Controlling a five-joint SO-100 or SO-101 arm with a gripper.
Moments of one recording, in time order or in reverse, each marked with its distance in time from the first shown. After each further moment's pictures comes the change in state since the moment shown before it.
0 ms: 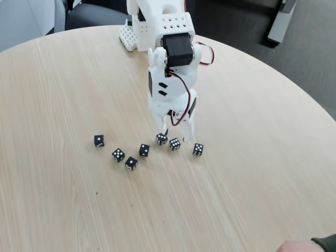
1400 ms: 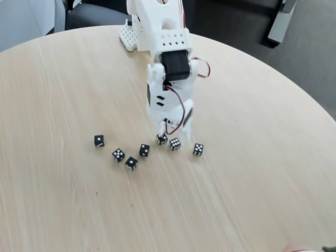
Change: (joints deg) arm 0.7 -7.5 -0.3 -0.4 7.0
